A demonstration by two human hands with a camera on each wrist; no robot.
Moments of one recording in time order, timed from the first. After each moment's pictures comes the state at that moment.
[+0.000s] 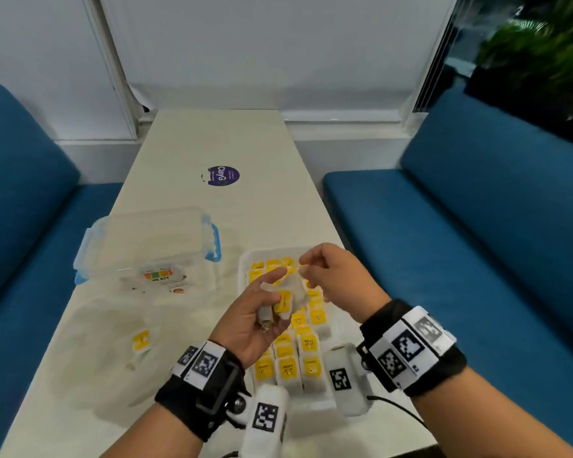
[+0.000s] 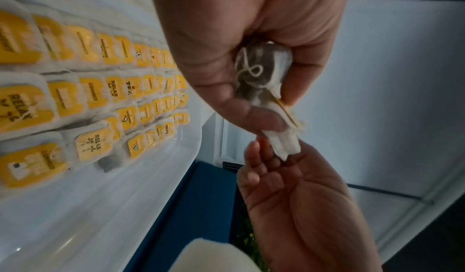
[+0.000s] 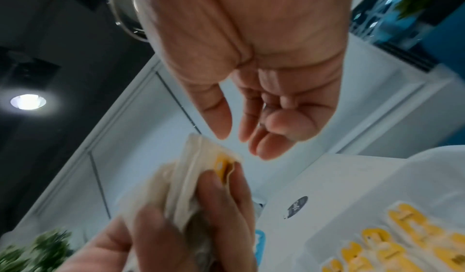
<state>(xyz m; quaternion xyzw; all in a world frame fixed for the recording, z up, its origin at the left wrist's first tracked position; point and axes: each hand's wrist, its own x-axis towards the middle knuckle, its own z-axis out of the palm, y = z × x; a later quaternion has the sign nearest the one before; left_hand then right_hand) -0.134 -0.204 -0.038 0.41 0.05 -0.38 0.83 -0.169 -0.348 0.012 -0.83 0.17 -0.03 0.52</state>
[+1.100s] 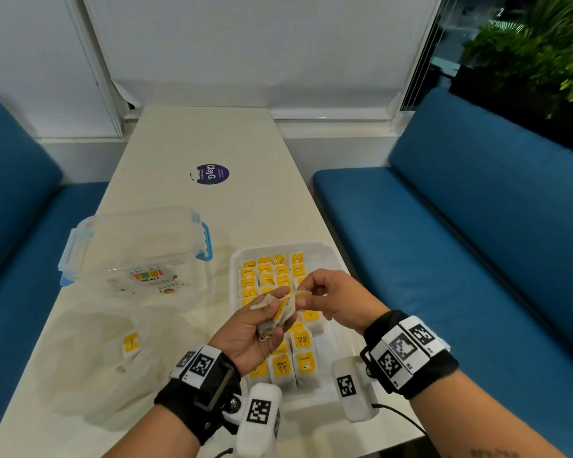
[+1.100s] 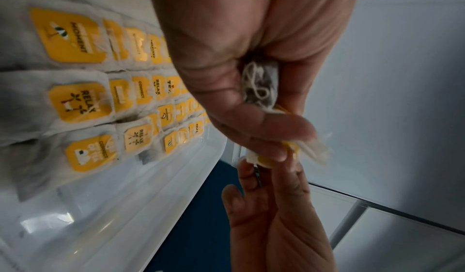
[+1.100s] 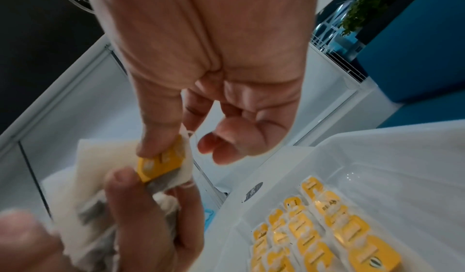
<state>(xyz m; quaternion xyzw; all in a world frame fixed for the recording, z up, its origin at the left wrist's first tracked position) -0.137 -0.204 -0.058 0.34 0.07 -0.47 0.81 -0.187 -0.365 -0.018 -0.83 0.12 0.05 0.54</state>
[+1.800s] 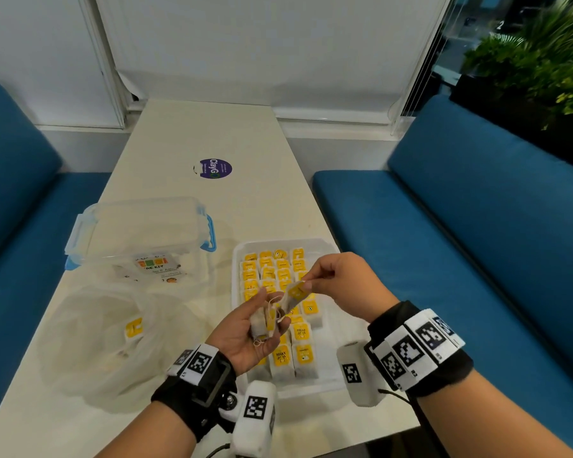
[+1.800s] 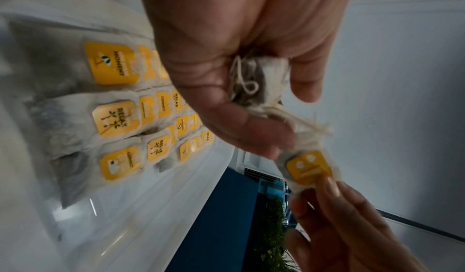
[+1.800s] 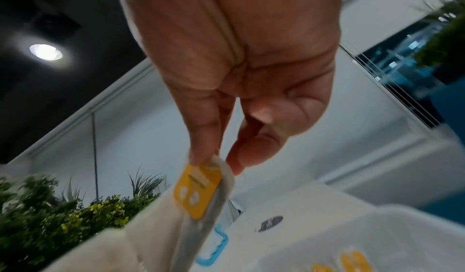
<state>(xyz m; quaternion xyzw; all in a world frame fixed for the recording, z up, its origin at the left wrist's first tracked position) -0.143 -0.191 -0.068 0.33 0.14 -0.50 0.79 -0.192 -0.352 0.013 -0.90 0.13 0.00 0.41</state>
